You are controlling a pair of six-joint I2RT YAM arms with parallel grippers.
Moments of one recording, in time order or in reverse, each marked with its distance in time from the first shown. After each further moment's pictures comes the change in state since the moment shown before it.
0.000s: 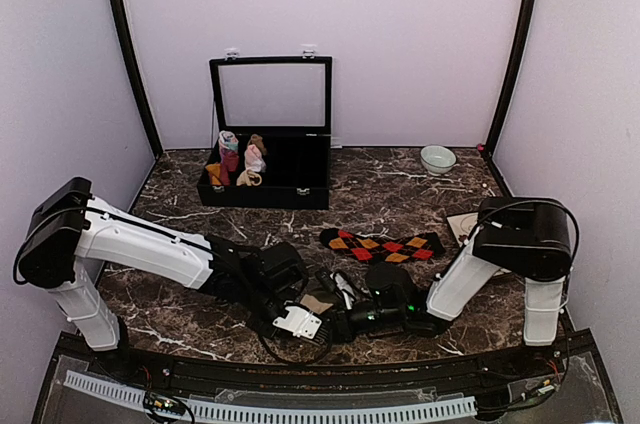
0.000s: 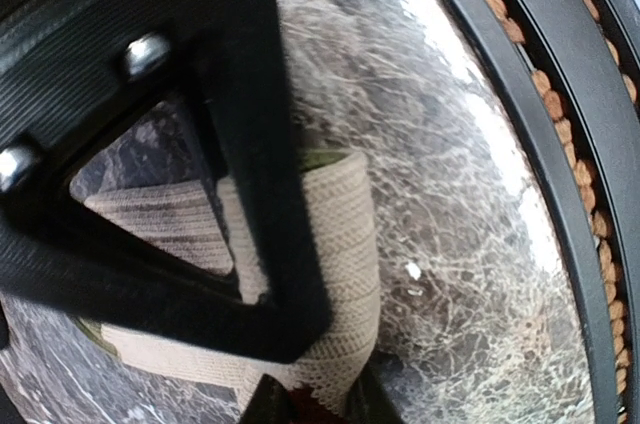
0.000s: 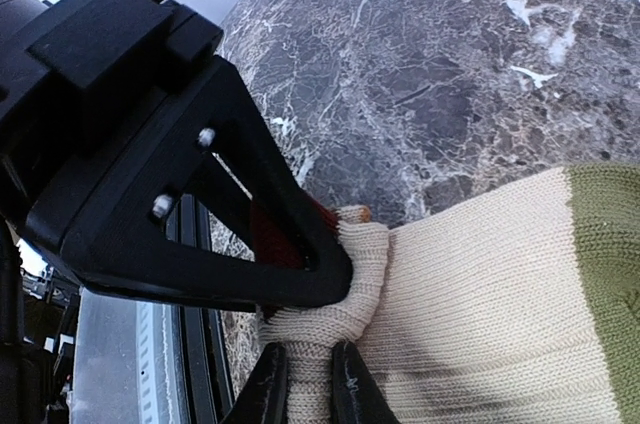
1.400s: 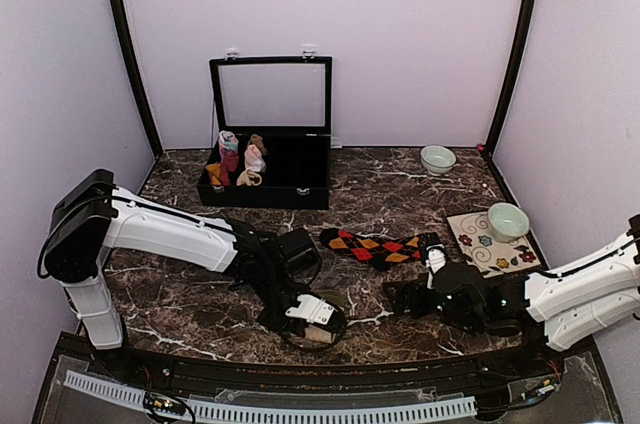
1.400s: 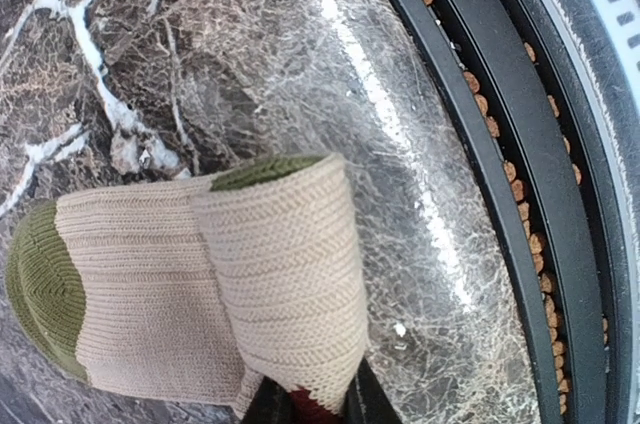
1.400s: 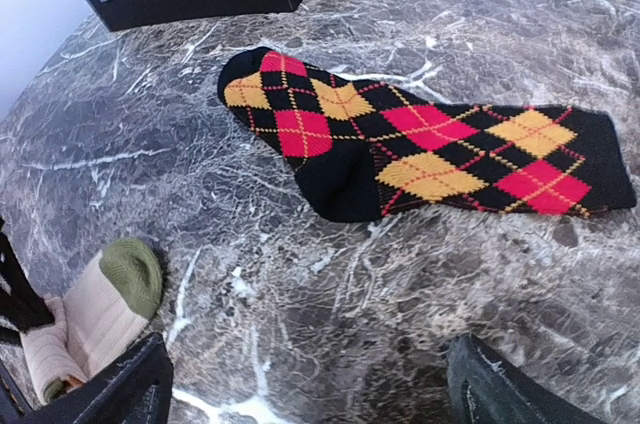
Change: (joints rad) left arm 0.064 0.138 0.150 -0.151 0.206 -0.058; right arm 0.040 -0.837 -0.299 -0.713 0.946 -0.009
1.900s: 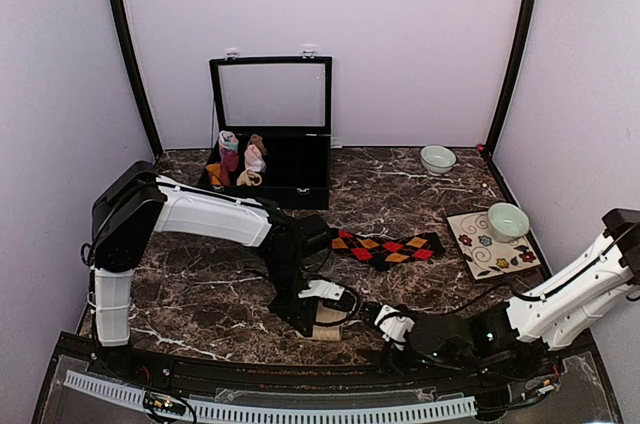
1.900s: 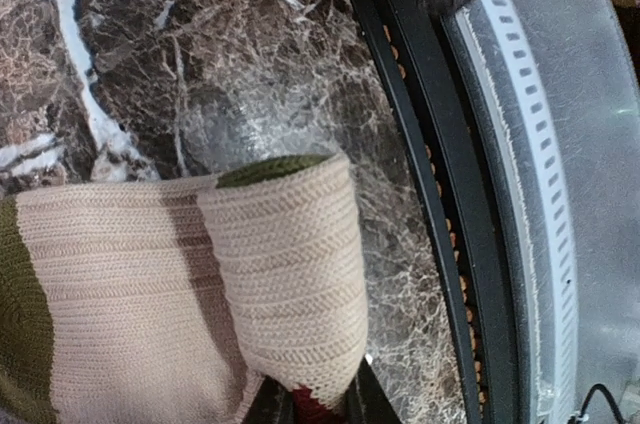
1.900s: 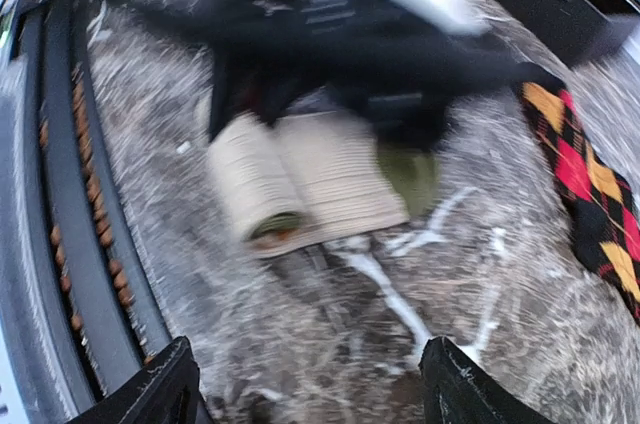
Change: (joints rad) left arm 0.104 0.236 0.271 -0.289 0.303 -0.030; right arm 0.356 0.146 0.058 0.063 -0.054 -0.450
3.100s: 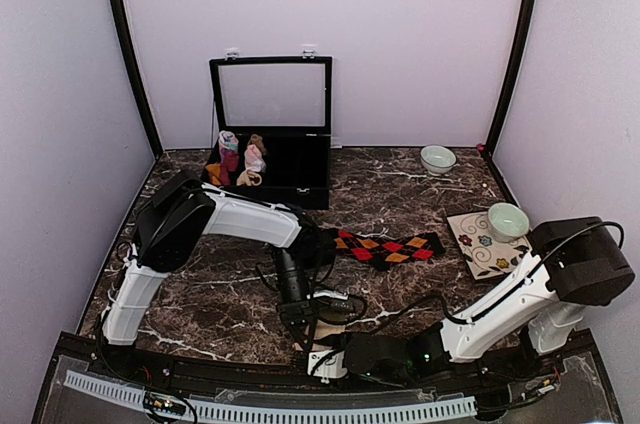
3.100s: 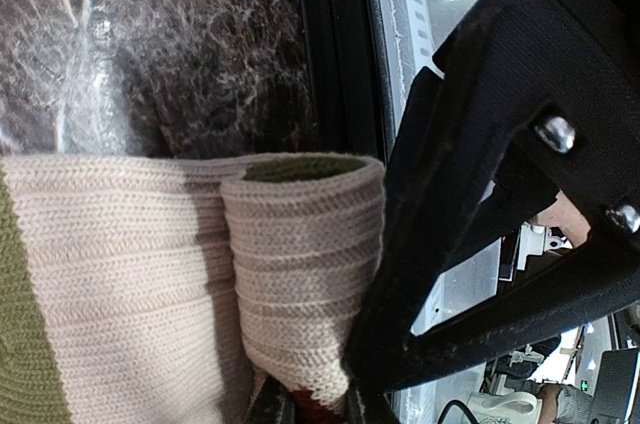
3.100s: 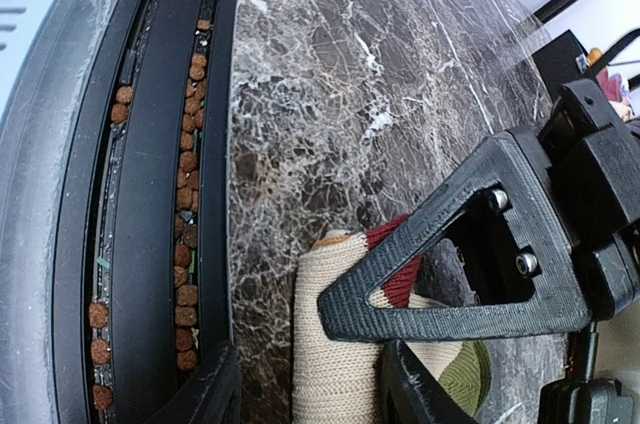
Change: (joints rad) left arm 0.031 0.266 0.245 -0.383 0.282 -0.035; right arm 0.054 0.449 0.315 0.121 -0.067 -0.539
